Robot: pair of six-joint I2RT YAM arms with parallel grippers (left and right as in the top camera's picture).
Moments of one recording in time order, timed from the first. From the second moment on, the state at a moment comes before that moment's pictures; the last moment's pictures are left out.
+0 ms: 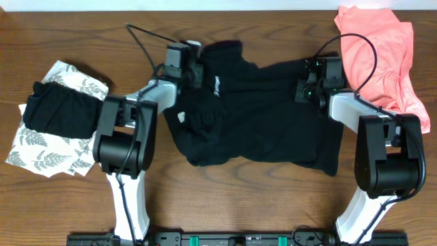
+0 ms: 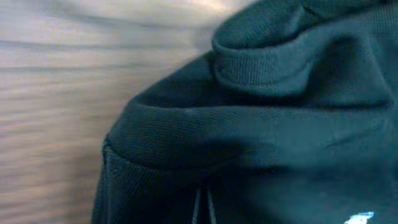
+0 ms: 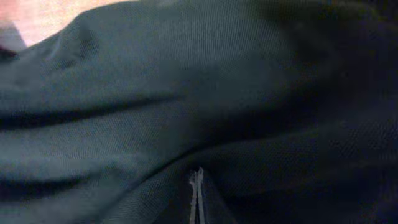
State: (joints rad) left arm -0.17 2.20 1.33 0.10 0.14 -0.08; right arm 0.06 1.99 1.07 0.00 -0.13 0.22
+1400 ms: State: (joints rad) left arm -0.04 1.82 1.62 -1.29 0.28 -0.17; right arm 0.16 1.73 1.30 -0.95 -0.31 0.11
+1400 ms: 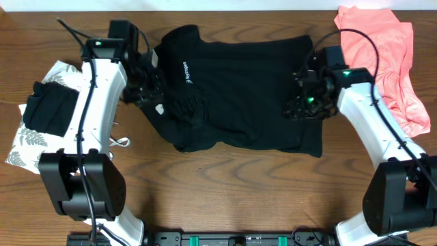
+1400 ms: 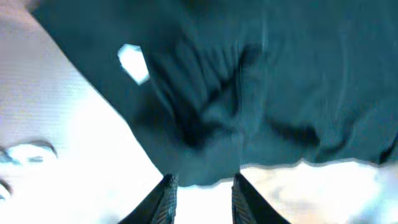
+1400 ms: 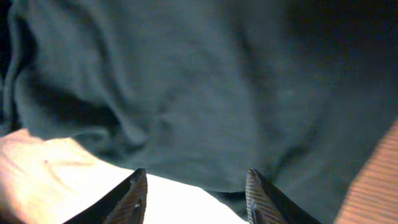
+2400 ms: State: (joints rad) left arm -0.21 1.82 1.12 -0.86 -0.02 -0.34; right arm 0.22 1.75 1.11 -0.74 -0.15 0.19
